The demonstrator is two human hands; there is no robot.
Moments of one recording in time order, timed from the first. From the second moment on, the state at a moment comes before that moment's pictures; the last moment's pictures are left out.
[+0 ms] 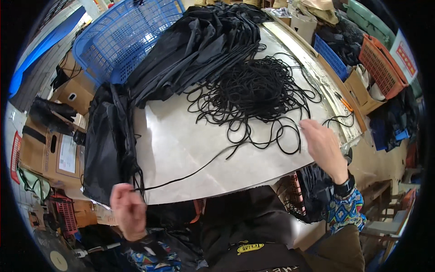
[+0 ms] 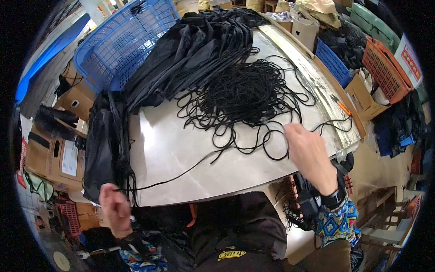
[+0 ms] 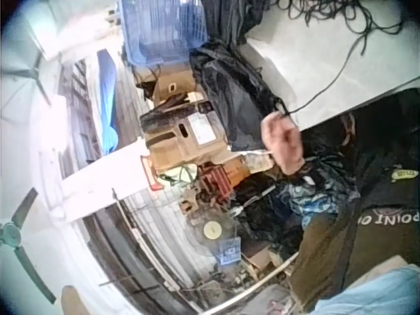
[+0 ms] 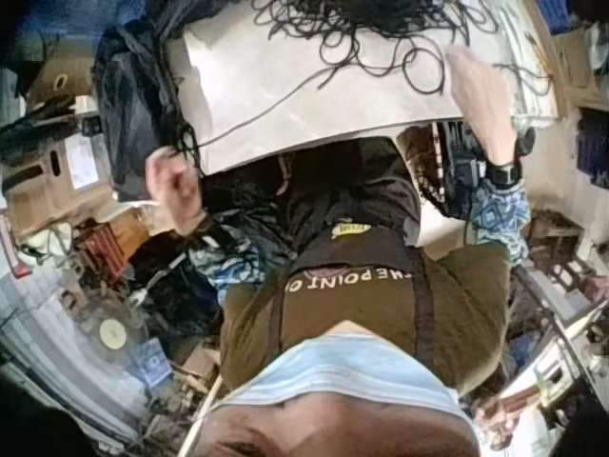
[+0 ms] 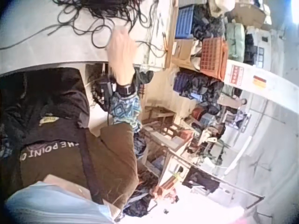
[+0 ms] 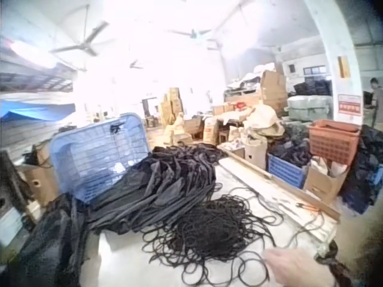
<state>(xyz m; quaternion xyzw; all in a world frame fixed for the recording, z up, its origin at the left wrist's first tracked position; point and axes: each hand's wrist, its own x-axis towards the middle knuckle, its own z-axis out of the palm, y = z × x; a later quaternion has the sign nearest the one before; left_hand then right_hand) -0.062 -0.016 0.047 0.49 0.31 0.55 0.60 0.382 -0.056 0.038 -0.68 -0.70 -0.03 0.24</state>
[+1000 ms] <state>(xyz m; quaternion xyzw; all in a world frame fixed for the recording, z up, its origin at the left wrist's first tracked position) -0.024 -0.020 -0.024 0.05 -0.02 0.49 0.87 0.368 -0.078 0.014 -0.70 -0.53 0.22 0.43</state>
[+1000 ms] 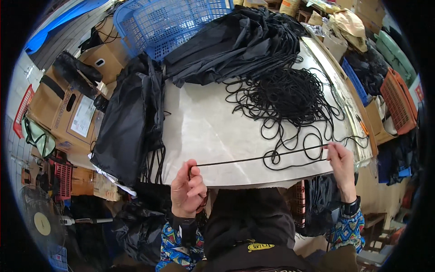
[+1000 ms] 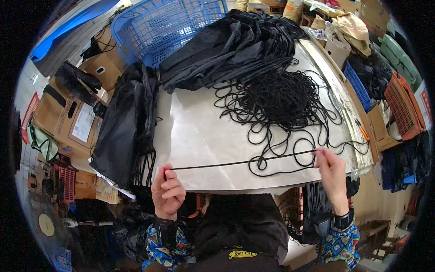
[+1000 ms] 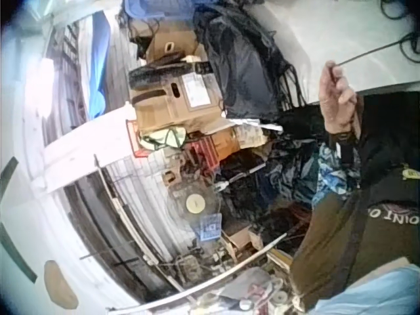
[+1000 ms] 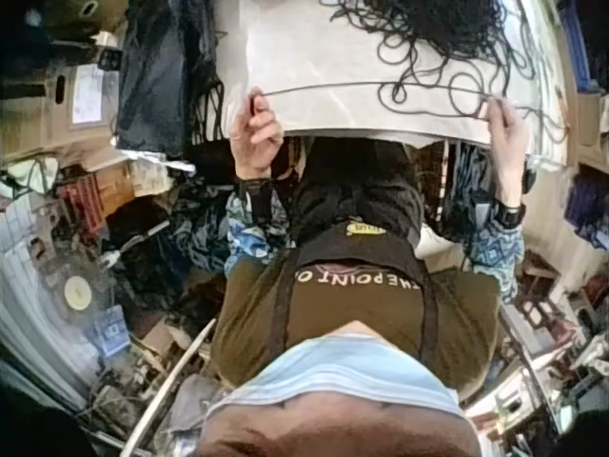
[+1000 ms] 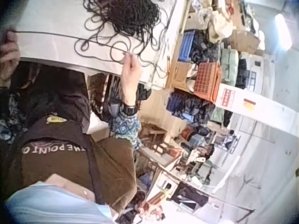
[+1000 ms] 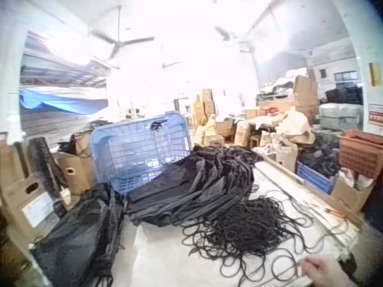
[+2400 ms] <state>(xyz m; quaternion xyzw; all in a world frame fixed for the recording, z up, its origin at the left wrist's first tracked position) 0.063 -0.062 -0.003 0.34 0.37 0.38 0.77 0.259 -0.102 0.010 -0.51 -0.72 0.34 0.34</state>
